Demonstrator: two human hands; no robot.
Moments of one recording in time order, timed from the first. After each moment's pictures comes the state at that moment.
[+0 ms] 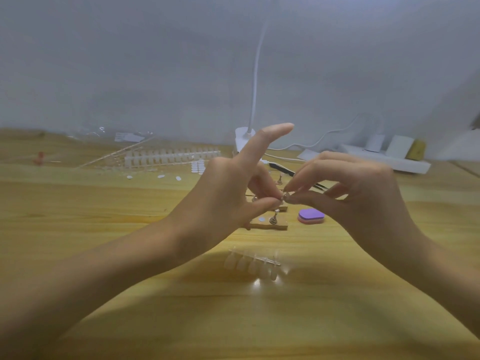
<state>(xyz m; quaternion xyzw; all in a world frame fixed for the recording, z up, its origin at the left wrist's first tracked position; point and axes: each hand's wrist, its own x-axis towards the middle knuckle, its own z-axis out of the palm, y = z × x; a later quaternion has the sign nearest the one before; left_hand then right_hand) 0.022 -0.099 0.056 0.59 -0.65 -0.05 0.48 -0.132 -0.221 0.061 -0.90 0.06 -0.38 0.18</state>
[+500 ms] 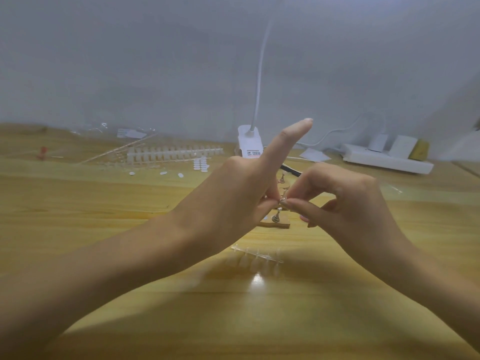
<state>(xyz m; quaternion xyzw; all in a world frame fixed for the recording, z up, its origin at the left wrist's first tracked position) 0.016 -0.093 0.063 0.62 -0.69 0.04 0.36 -0.126 -0.216 0.048 -0.91 0.09 -0.36 0.22</state>
